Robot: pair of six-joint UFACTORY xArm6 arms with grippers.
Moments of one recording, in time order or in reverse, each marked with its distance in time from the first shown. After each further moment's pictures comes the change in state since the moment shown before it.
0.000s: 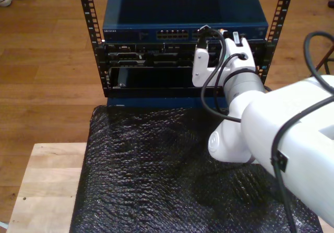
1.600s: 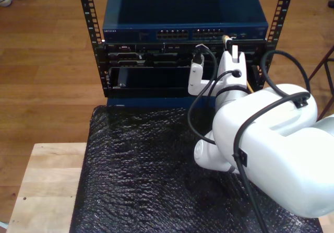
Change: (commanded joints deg) left arm 0.0 0.0 0.0 0.0 0.0 0.0; right arm 2.5 11.0 -6.2 8.1 -13.4 -0.4
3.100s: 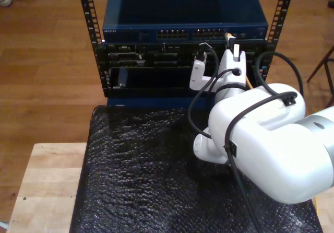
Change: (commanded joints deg) left arm 0.0 0.0 -0.1 0.0 0.0 0.0; right arm -2.4 6.7 -7.2 -1.7 -1.1 1.7
